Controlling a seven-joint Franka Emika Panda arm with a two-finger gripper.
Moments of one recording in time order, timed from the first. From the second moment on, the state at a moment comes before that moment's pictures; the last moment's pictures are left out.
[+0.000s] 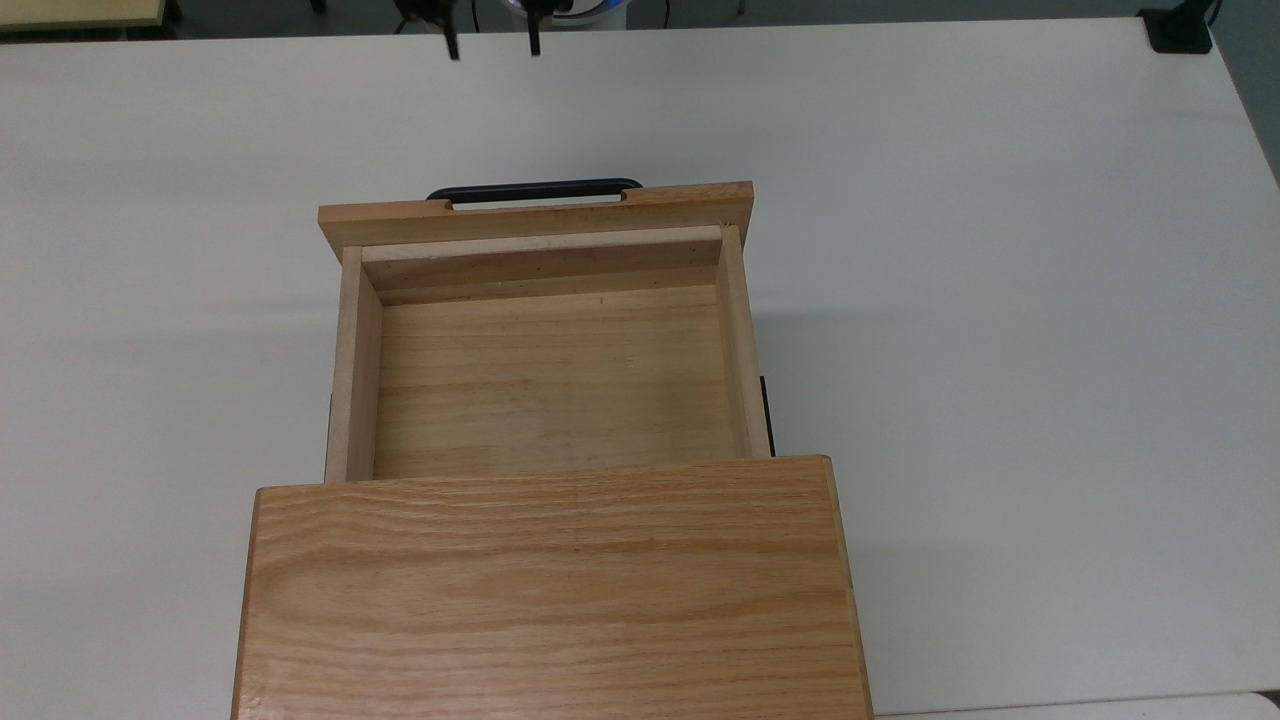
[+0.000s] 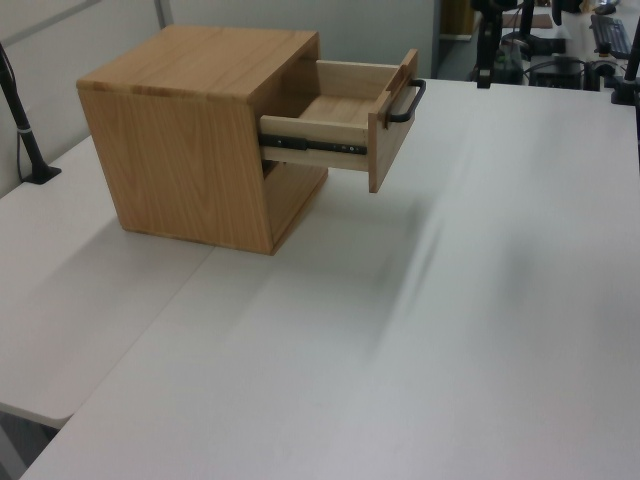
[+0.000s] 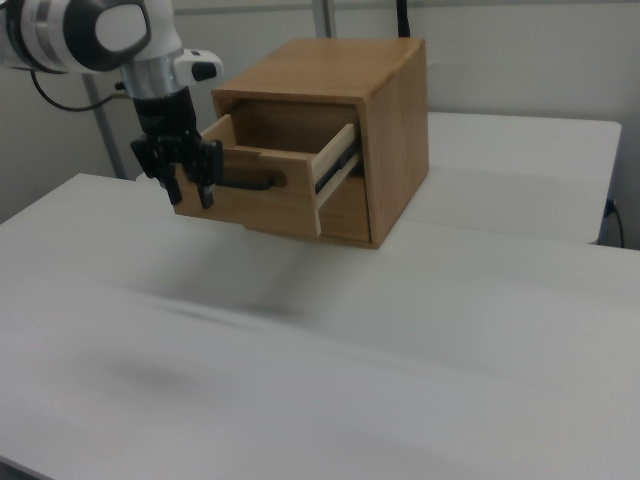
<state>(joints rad) 0.01 -0.03 0.01 -1.68 -0.03 1.64 -0.12</state>
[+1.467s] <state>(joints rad) 0.08 0.22 0.01 -1.58 -0.06 2.16 0.29</state>
